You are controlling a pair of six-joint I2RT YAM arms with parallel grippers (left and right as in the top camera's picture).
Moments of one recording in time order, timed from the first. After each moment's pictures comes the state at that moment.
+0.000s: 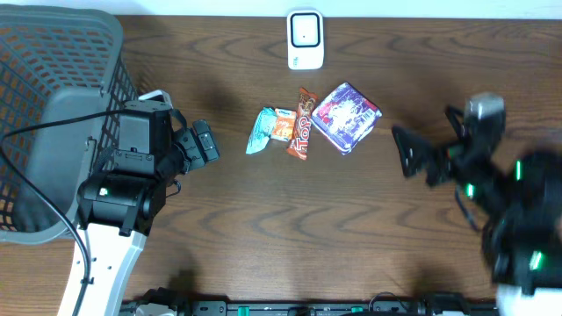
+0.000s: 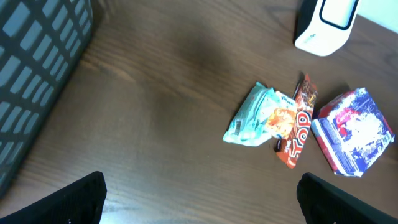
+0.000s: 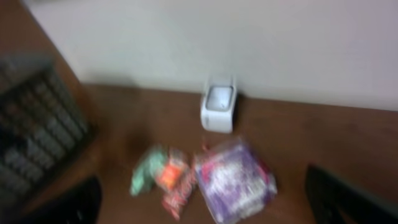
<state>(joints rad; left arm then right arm) -0.18 1.10 1.12 -0.87 -0.04 -0.48 -0.02 0.90 1.06 -0.56 -0.49 0.04</state>
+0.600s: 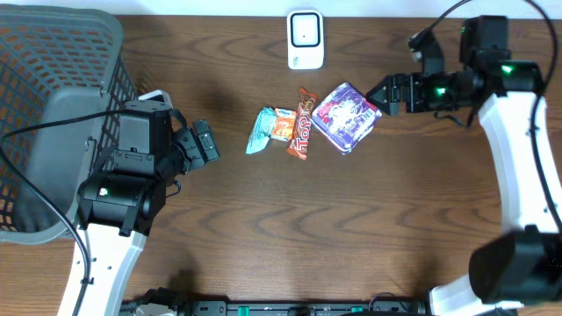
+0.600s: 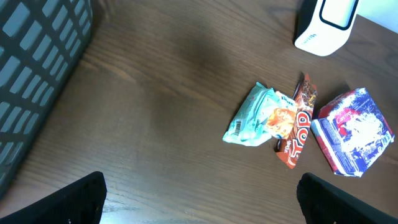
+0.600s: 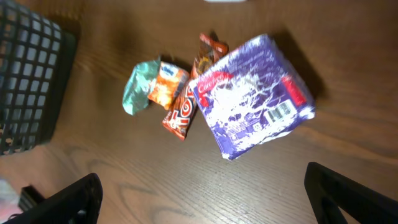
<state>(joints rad) -0.18 1.10 1.12 -0.87 -0.04 -0.48 -0.01 1.72 1.63 -1.05 -0.60 -0.09</state>
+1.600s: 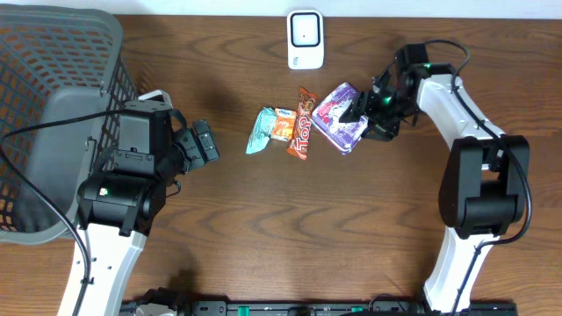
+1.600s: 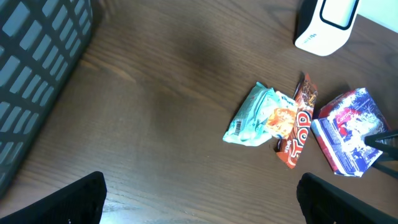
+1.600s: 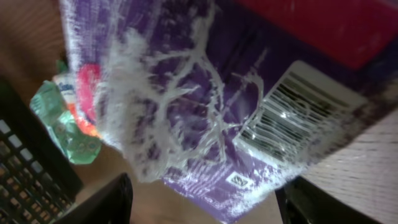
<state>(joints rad) -0.18 1.10 1.12 -0.87 -0.04 -0.48 0.08 2.12 1.58 -0.92 -0.58 0.46</state>
